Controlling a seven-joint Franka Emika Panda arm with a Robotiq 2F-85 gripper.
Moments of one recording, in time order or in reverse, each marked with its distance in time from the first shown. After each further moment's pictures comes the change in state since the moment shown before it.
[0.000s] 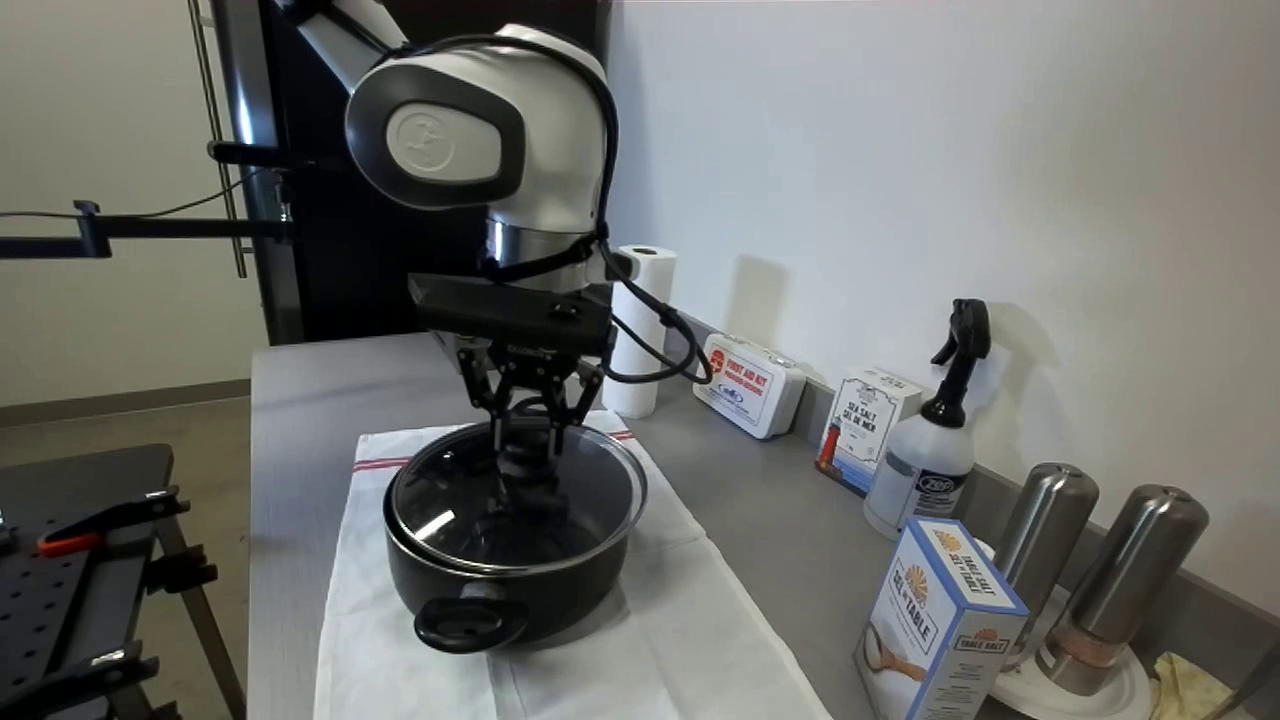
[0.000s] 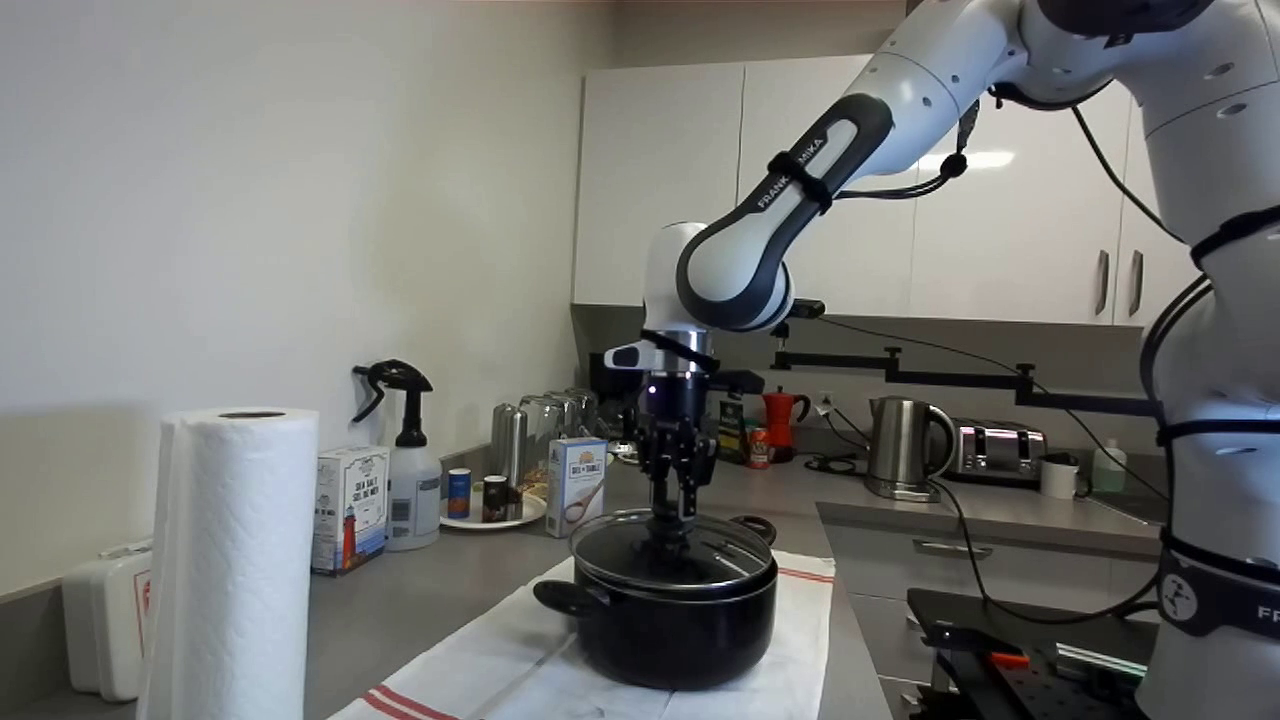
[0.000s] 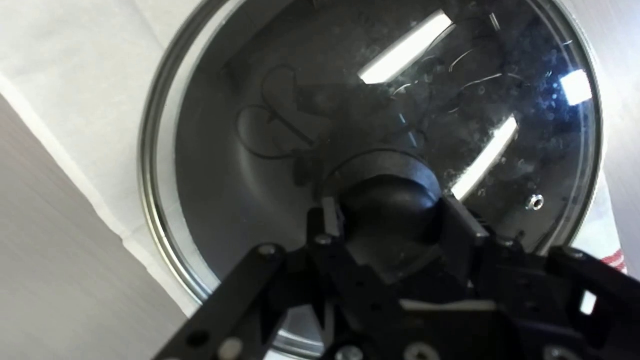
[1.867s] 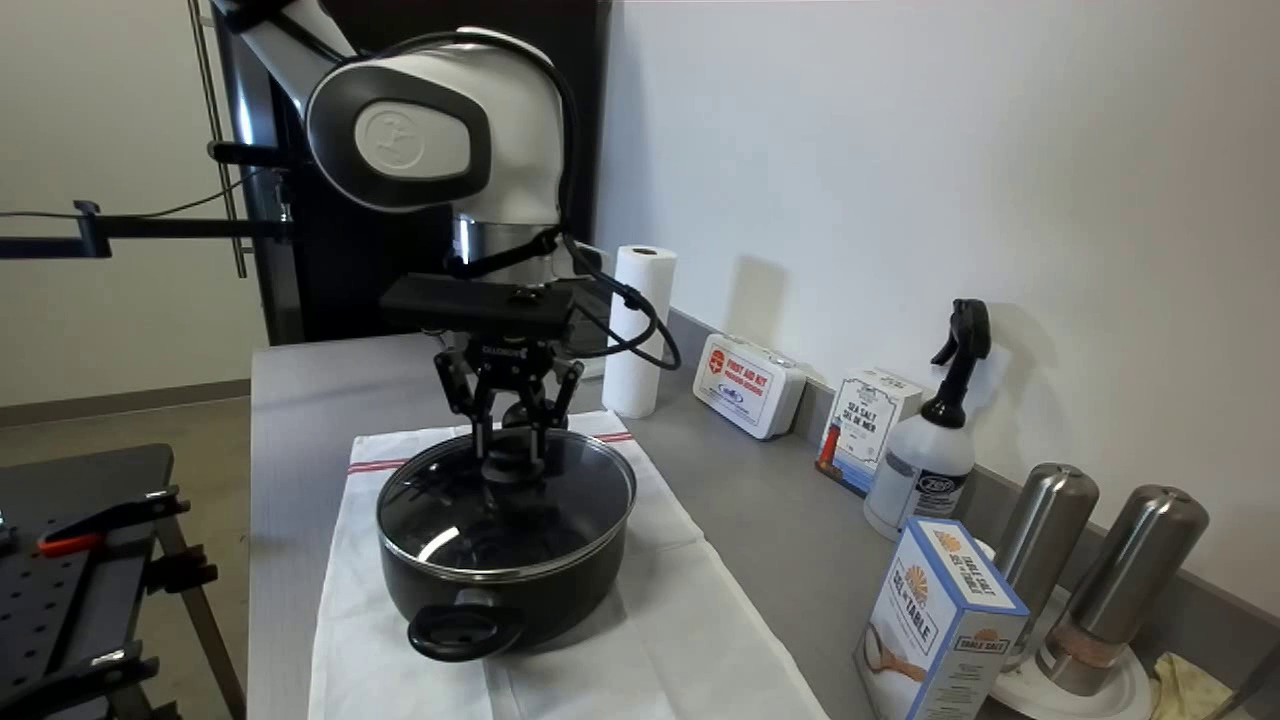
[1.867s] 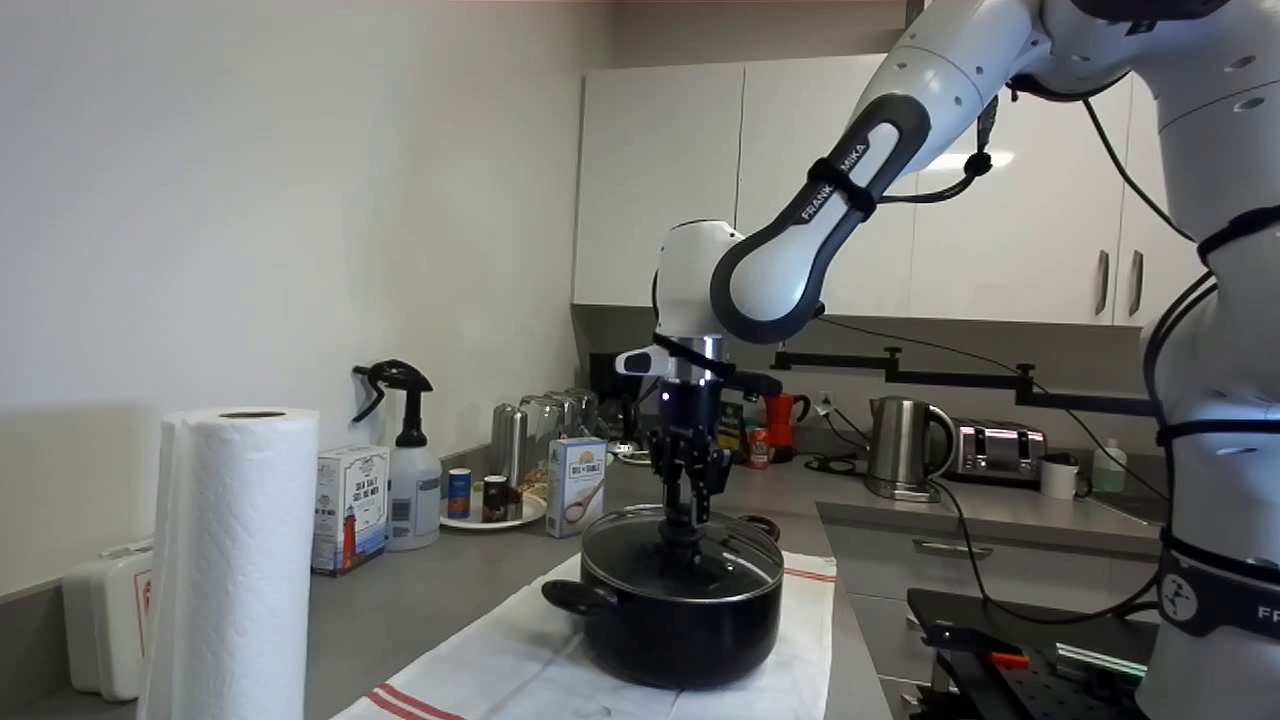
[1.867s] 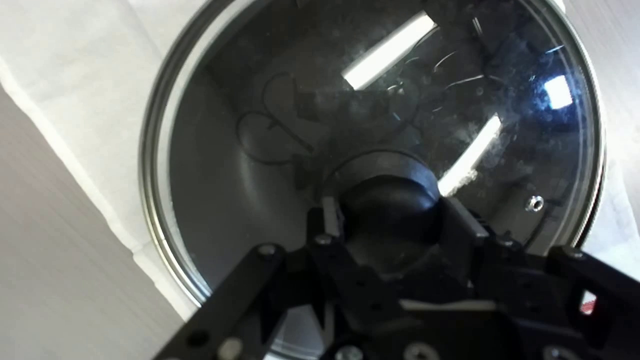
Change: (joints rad) arm 0.014 -0.051 0.011 -0.095 -0.174 0.079 0.183
